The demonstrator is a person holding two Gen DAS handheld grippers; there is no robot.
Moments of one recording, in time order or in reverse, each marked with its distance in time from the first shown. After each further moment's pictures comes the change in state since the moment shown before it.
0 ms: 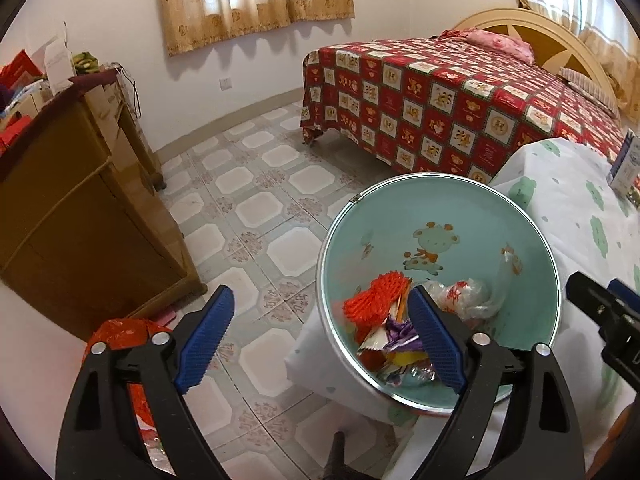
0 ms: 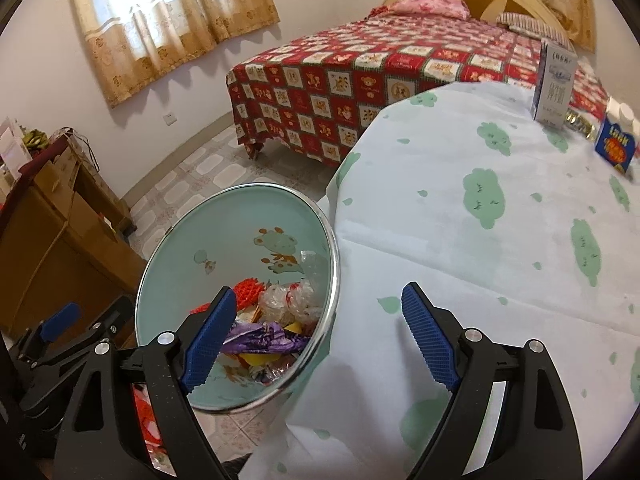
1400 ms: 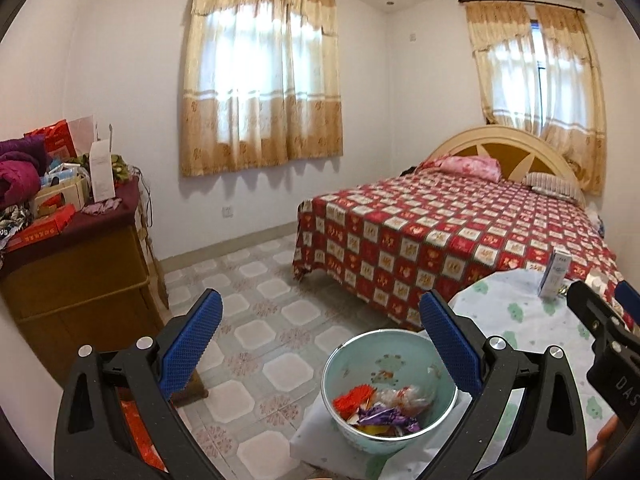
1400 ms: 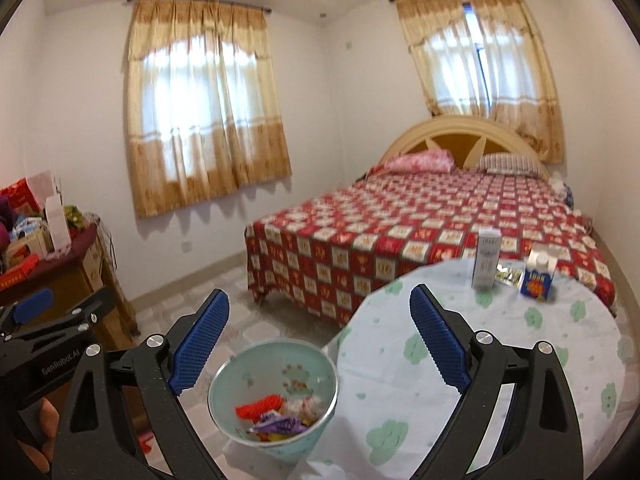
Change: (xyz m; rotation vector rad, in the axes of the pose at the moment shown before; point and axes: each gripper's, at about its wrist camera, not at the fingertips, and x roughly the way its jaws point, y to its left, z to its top) left arm -0.213 0.034 0.027 -0.036 -0.498 -0.072; right arm -0.206 0.022 -0.005 -0.063 -0.596 -0.016
